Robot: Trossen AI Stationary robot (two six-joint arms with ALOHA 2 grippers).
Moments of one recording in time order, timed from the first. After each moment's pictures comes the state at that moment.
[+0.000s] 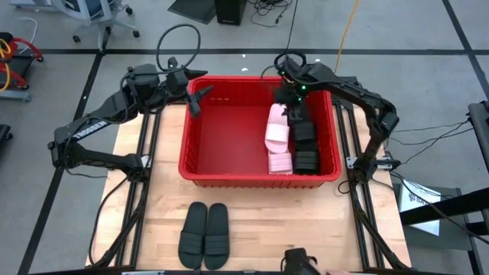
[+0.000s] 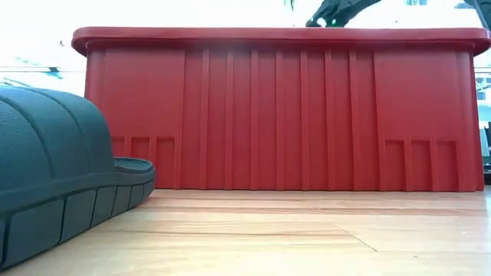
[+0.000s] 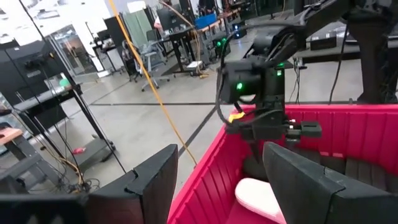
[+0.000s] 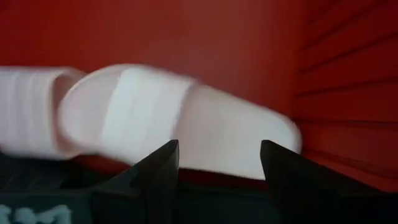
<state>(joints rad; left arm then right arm) 0.45 1.12 1.33 -0.32 -0.05 0.27 -0.70 1.77 1.64 -1.10 -0.24 -0.79</state>
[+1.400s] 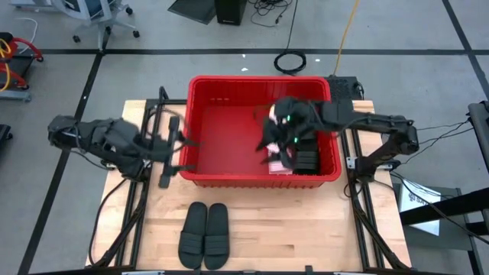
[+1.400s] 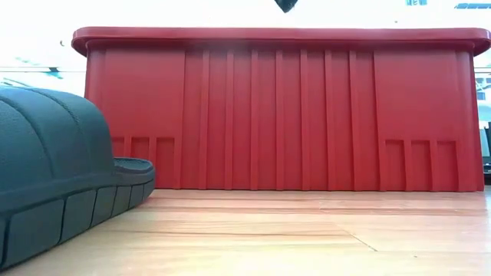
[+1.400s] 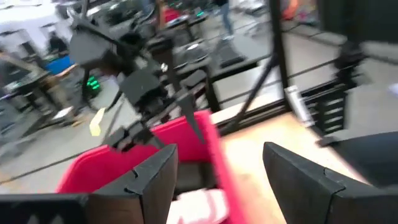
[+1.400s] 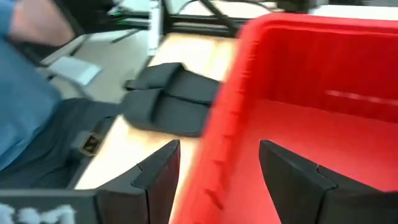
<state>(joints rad) -0.32 1.02 1.33 -0.49 -0.21 0.27 -0.11 1.52 1.60 -0.78 -0.48 -0.16</state>
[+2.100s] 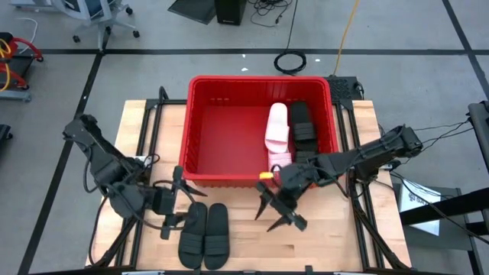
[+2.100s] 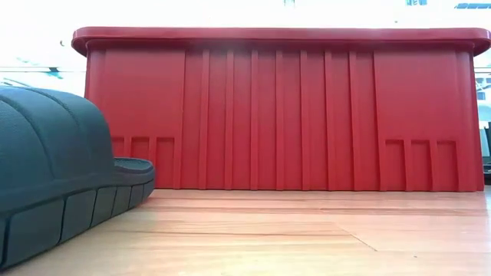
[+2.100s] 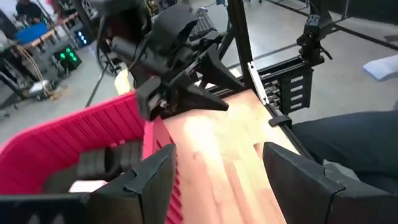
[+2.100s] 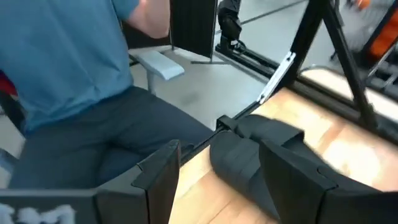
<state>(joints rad) -0.77 1.23 1.33 -0.47 -0.61 0.03 0.33 1.52 1.31 -0.22 -0.45 -0.23</state>
